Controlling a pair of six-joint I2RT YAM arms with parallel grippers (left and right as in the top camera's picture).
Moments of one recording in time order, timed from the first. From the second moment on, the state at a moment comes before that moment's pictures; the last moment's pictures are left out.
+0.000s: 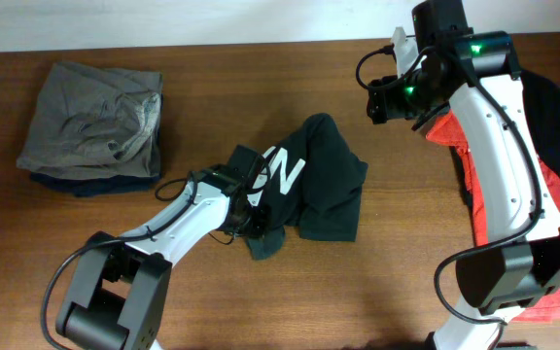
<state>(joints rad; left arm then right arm) -0.47 1.78 1.06 -0.72 0.19 -0.23 0.12 1.90 2.06 -1.36 -0.13 0.01</state>
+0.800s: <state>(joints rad) -0.27 1.76 1.86 -0.99 0.13 -0.20 0.12 1.90 2.06 -1.49 -0.36 -0.11</state>
